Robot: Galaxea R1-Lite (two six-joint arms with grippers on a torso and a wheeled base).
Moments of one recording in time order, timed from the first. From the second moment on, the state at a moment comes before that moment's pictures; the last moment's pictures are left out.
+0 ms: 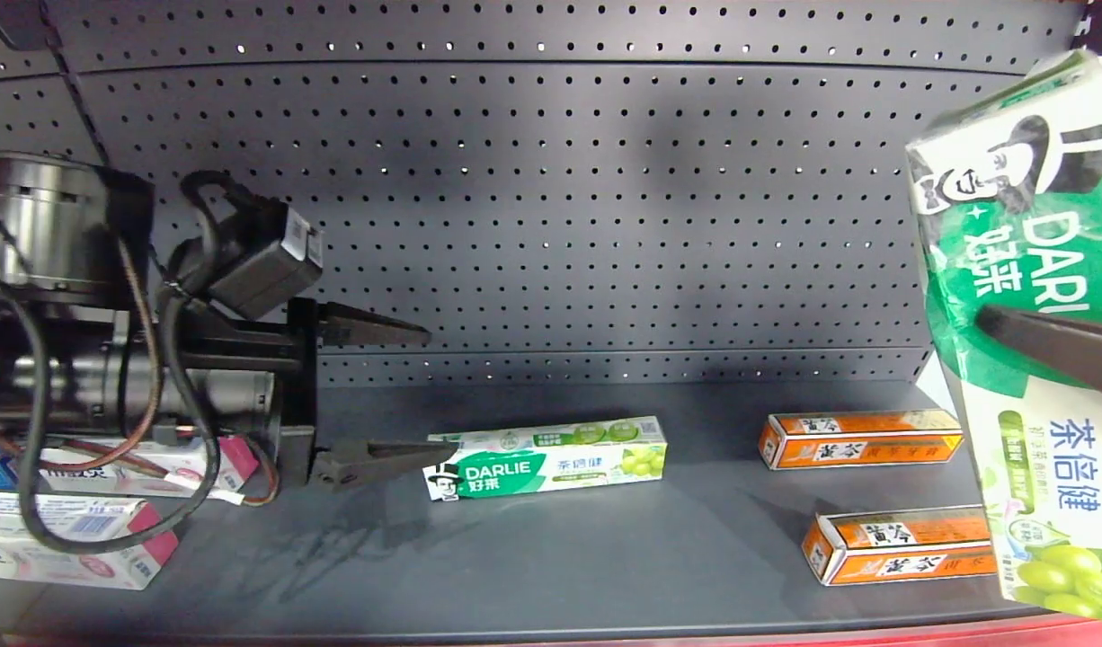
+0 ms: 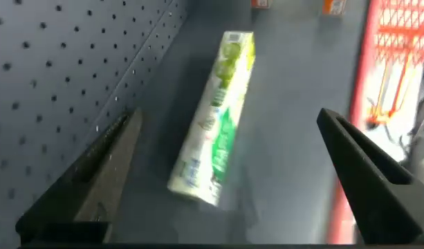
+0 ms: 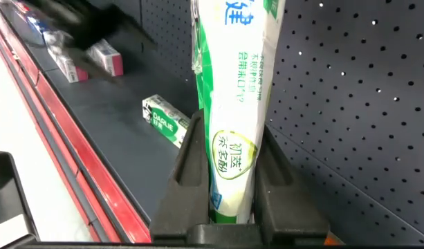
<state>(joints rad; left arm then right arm) -0.26 1.51 -1.01 0.01 -0.76 0.58 0.69 1.00 -0.80 -0.26 0.15 -0.19</state>
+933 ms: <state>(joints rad) -0.23 1.85 -1.34 0.26 -0.76 0.82 0.69 1.01 -0.79 -0.26 0.16 -0.19</state>
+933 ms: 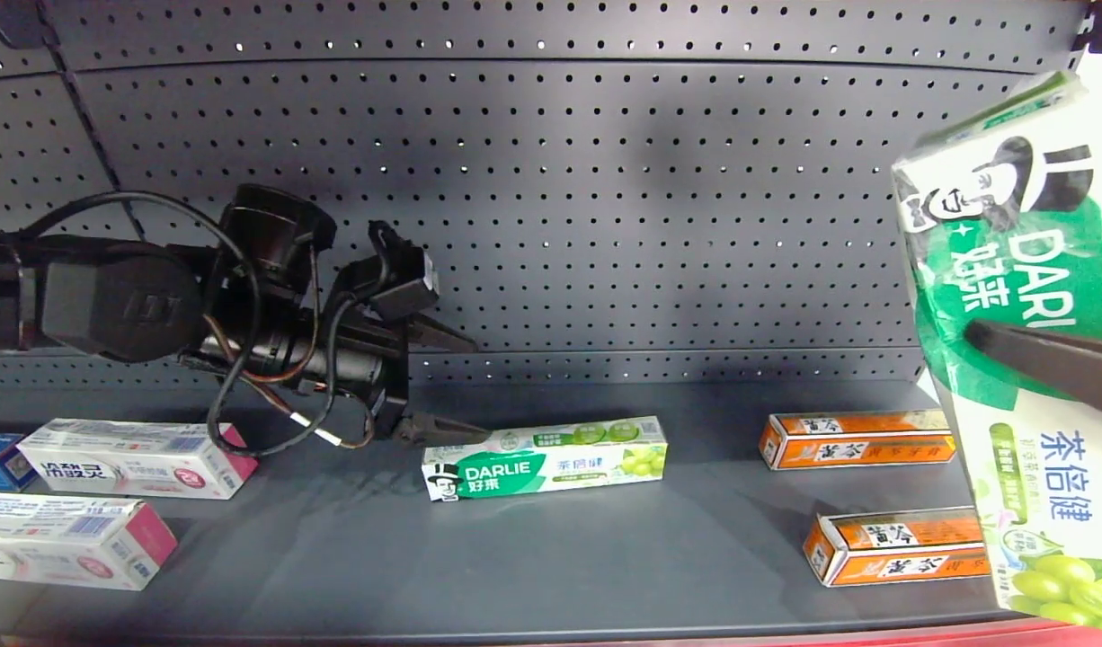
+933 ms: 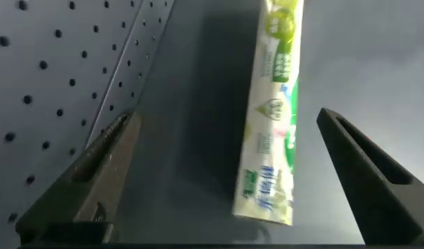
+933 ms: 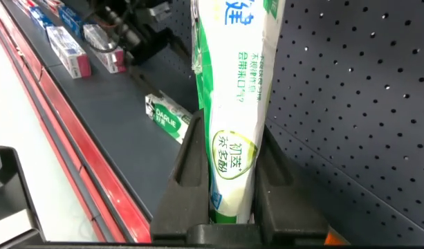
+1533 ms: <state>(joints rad) -0.27 1.92 -1.38 0.34 -0.76 0.83 0.69 1.00 -0.75 -0.26 0.16 -0.20</state>
